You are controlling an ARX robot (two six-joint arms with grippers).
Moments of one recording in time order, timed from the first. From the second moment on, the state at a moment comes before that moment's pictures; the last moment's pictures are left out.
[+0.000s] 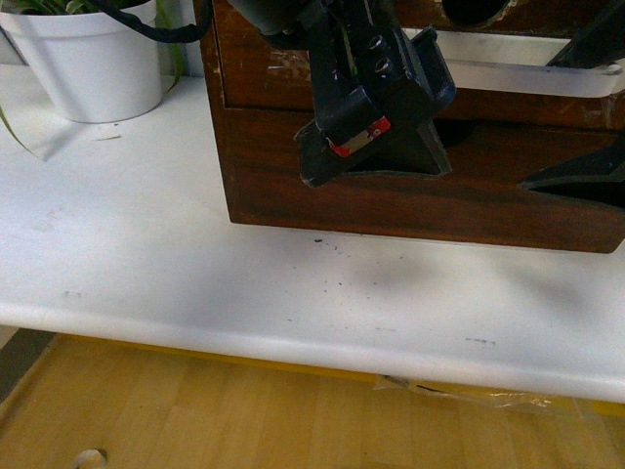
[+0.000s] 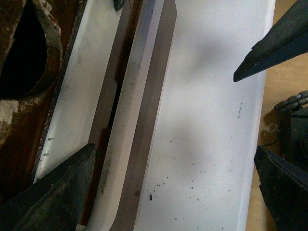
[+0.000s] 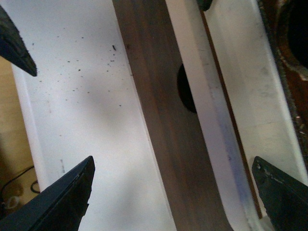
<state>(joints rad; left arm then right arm) -0.45 1.78 1.38 -0.44 0.46 0.95 0.21 1.47 1.00 -0.33 -0.38 -1.02</state>
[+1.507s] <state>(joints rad) -0.48 1.38 1.04 -0.26 0.56 0.88 0.12 1.12 0.82 -0.44 -0.70 -0.97</state>
